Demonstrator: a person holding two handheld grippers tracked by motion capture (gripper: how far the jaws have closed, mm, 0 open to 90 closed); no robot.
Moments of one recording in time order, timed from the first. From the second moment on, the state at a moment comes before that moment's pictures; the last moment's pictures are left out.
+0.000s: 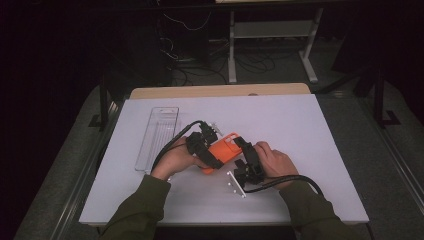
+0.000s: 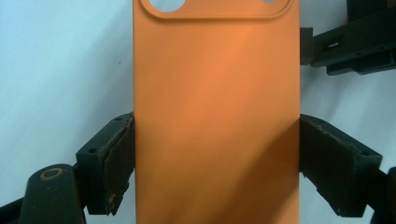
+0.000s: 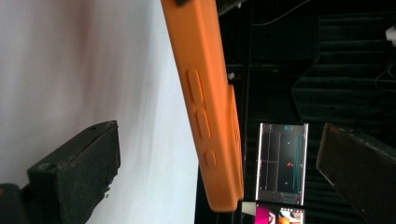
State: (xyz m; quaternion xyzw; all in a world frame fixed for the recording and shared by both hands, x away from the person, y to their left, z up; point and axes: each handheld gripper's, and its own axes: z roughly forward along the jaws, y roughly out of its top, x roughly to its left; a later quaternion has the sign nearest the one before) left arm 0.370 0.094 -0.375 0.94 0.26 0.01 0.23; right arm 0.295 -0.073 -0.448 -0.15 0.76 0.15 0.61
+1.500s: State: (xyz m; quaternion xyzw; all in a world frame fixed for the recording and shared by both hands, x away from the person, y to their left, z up) left arm 0.367 0.090 -0.375 0.94 0.24 0.01 0.22; right arm 0.277 -0.056 -0.465 -0.19 0.74 0.12 0.63
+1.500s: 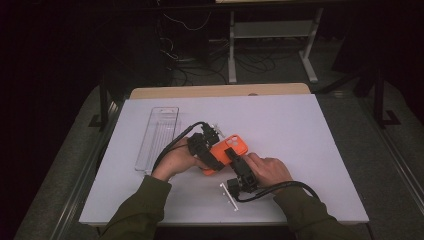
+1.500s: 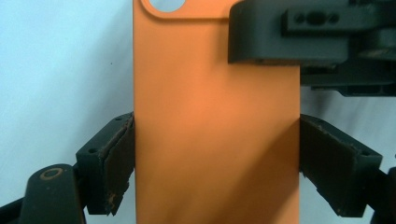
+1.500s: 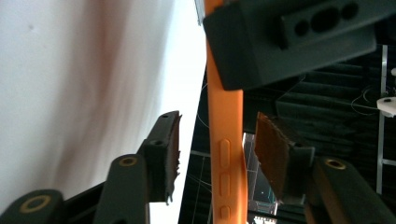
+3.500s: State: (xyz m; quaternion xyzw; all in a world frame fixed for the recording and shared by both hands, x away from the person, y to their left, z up) left arm 0.367 0.098 -0.367 0.93 0.24 -0.02 0.29; right arm 0.275 -0.062 -0.460 -0.17 0.74 0.14 0.64
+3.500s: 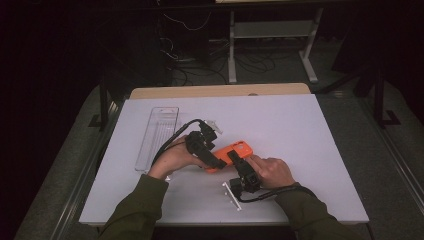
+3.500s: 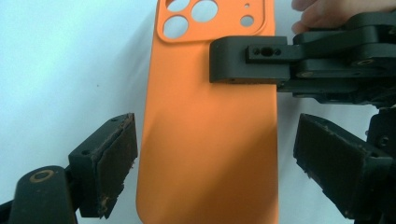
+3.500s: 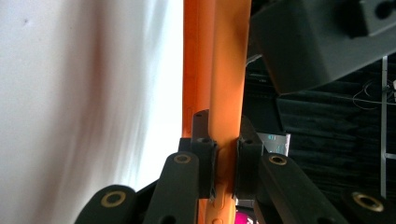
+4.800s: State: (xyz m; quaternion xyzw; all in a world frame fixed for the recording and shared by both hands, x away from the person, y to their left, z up) left arm 0.365 0.119 -0.359 0.92 0.25 0.00 0.31; right arm 0.286 -0.107 -0.445 -0.11 0.77 0.11 0.62
